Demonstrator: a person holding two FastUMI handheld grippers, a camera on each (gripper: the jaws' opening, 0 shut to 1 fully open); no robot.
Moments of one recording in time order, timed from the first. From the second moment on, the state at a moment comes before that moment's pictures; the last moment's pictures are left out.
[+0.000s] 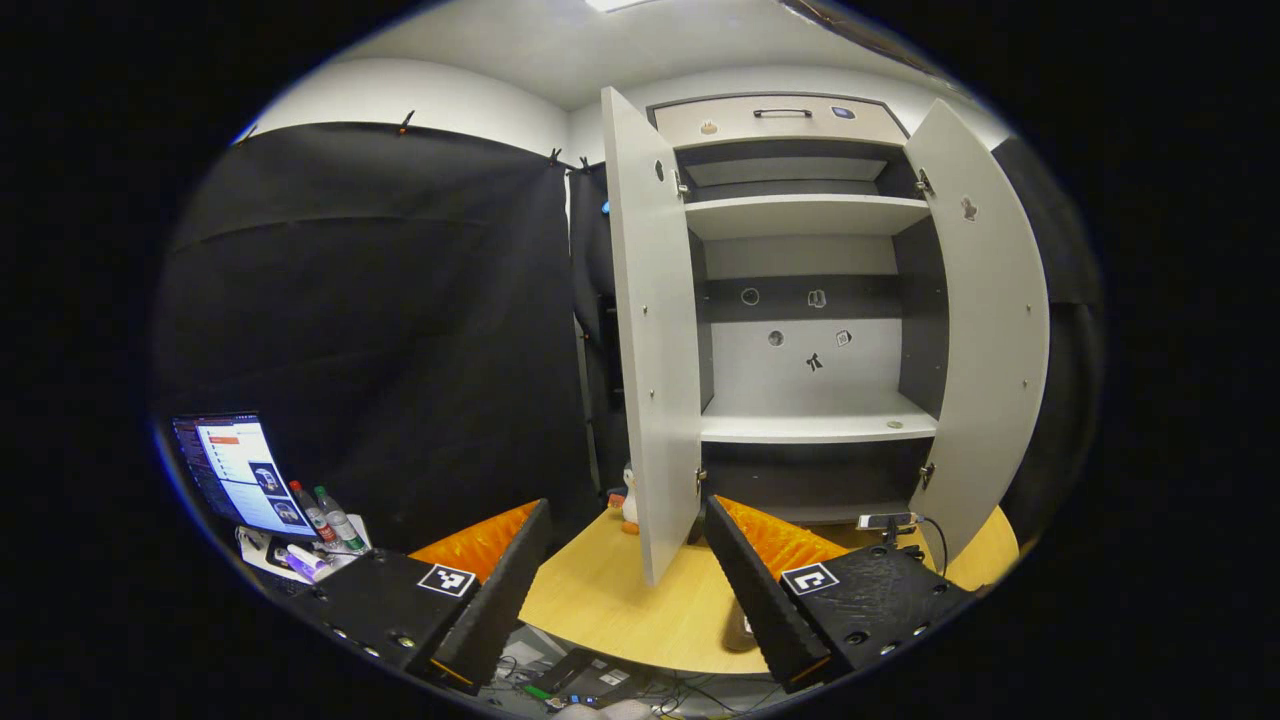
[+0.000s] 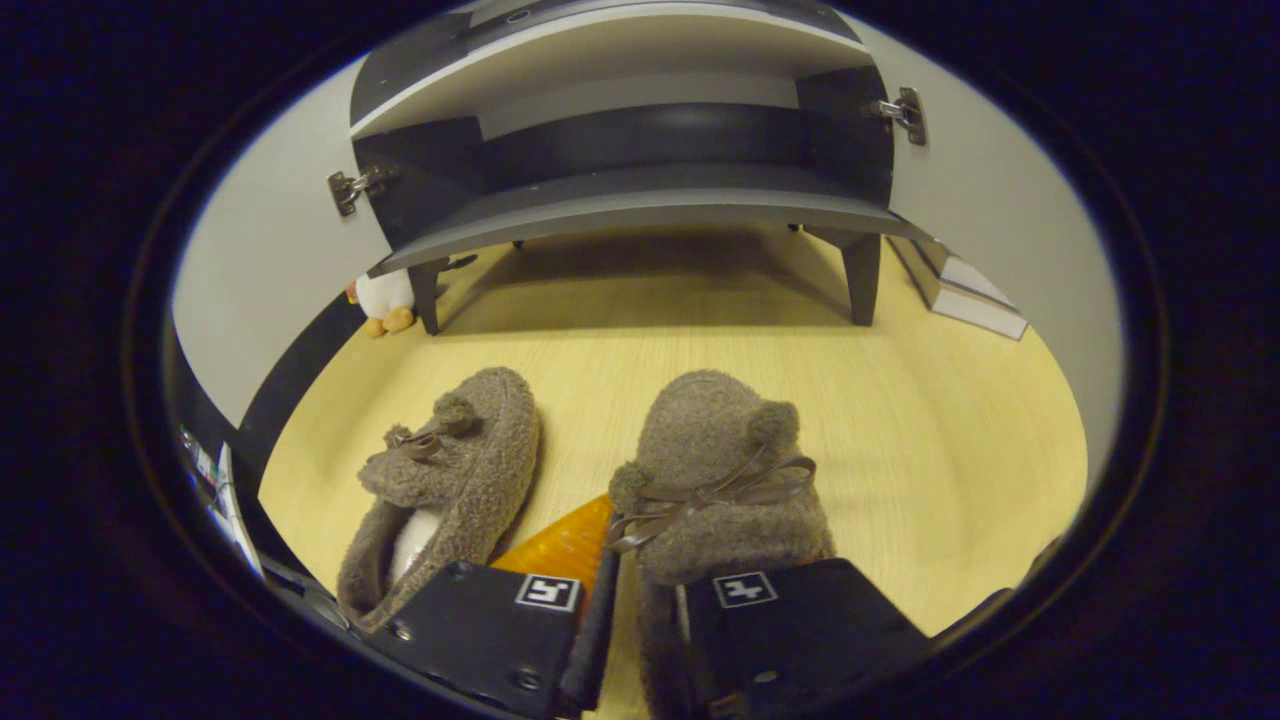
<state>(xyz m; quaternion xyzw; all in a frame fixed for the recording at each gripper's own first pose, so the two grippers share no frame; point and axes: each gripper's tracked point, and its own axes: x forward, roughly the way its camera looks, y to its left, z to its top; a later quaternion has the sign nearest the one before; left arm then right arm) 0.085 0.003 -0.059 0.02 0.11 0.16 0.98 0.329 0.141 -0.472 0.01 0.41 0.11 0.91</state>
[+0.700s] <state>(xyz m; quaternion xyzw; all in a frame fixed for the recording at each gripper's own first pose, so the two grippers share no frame) 0.102 0.011 -0.071 0.01 0.08 0.02 1.00 0.328 0.158 -0.281 0.02 0.28 0.12 0.95</state>
